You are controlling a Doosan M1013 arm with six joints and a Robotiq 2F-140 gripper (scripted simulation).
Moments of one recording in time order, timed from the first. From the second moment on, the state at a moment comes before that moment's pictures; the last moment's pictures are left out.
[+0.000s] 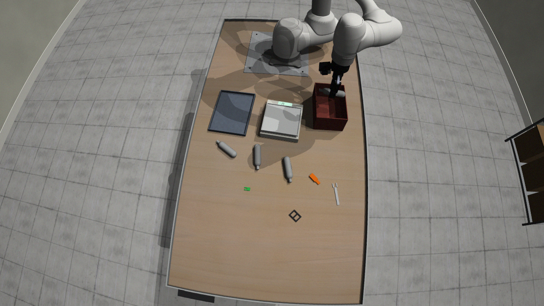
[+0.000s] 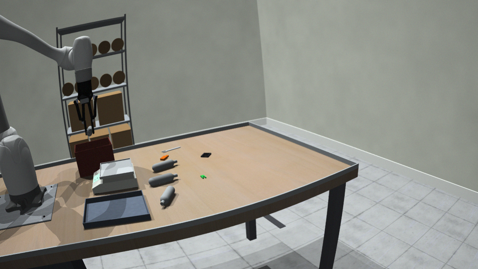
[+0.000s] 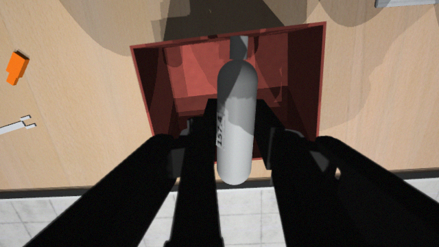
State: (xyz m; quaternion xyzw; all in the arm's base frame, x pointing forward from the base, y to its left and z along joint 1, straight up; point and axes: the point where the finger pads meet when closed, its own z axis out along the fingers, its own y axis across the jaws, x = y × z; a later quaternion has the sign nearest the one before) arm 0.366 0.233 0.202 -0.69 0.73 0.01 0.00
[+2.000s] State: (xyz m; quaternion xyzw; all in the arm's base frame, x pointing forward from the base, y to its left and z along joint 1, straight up) arm 0.367 0.241 0.162 -0.68 0.73 0.00 0.00
